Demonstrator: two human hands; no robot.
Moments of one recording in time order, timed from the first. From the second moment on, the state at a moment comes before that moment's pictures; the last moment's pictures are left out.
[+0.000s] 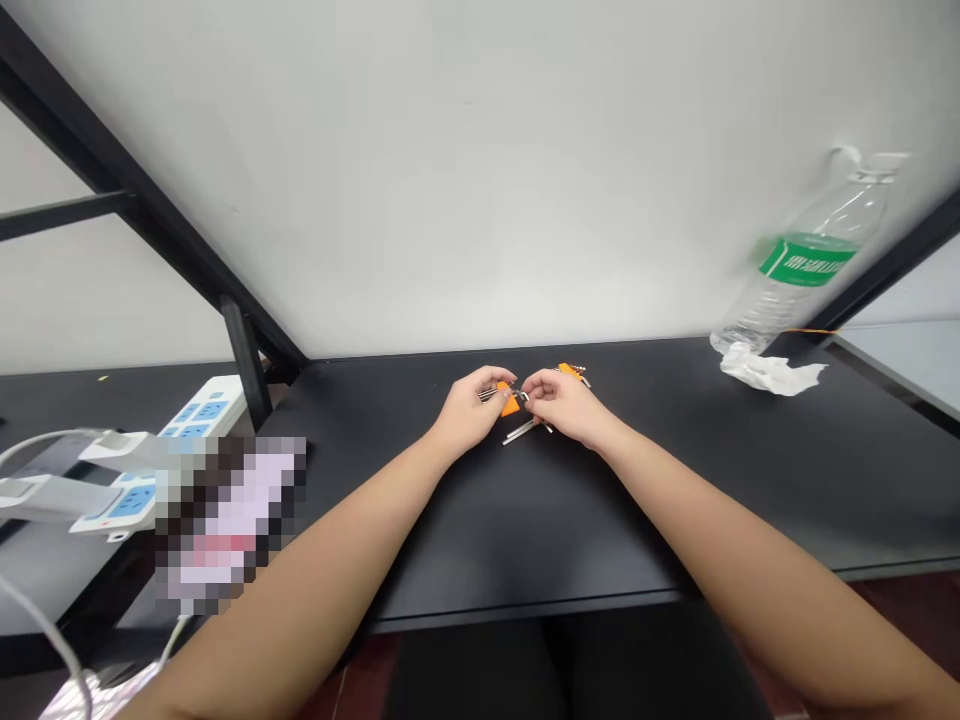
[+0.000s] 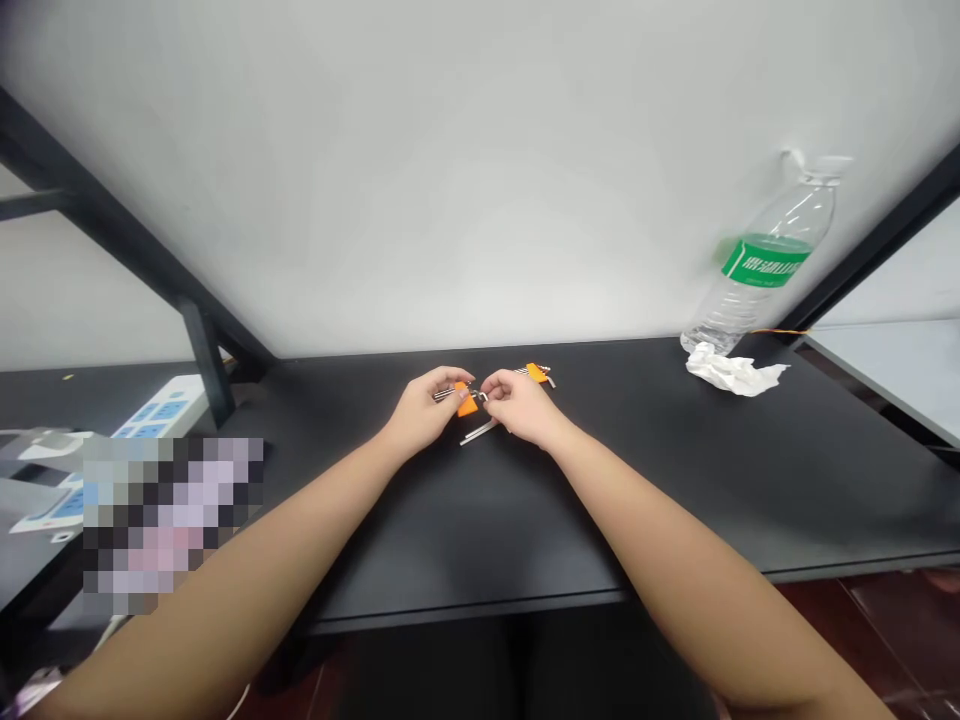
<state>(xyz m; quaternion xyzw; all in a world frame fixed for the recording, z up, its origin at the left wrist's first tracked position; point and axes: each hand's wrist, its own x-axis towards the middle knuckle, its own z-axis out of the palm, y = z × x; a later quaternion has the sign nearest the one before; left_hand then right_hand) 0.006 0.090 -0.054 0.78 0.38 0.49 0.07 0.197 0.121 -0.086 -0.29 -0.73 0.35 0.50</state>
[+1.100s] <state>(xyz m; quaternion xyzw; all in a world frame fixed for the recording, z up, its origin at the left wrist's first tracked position) 0.004 0.088 -0.053 0.76 0.37 0.52 0.16 0.215 0.097 -0.079 -0.35 -0.82 0.04 0.44</state>
